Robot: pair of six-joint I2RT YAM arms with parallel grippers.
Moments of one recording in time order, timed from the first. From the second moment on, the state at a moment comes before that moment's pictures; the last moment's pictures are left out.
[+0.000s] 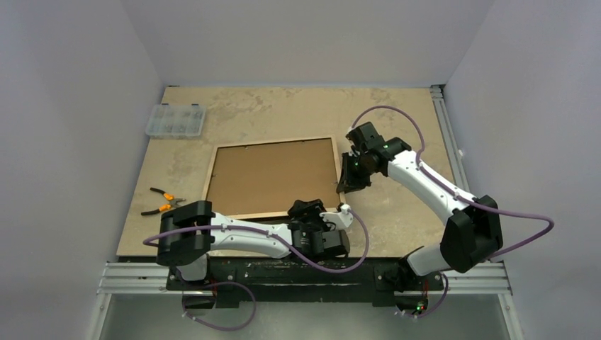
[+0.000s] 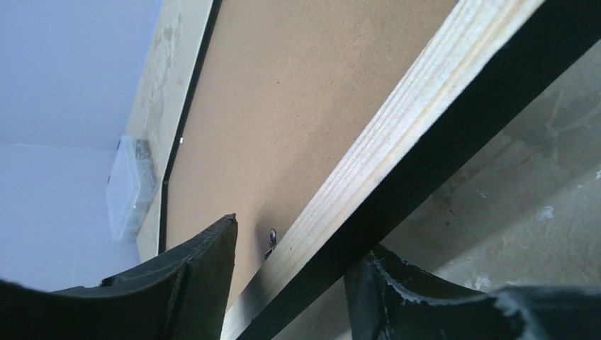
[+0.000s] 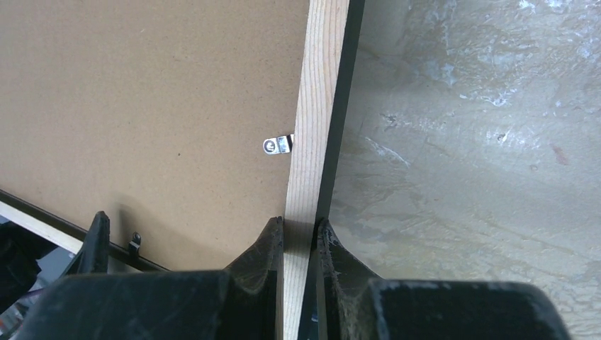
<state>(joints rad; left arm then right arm) -1.46 1.69 1.06 -0.48 -1.08 -0.14 0.50 1.45 1.15 -0.87 -0.20 0.52</state>
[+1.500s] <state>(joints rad) -1.43 0.98 1.12 -0.96 -0.80 0.01 0.48 0.66 0.79 -0.04 -0.76 -0.32</state>
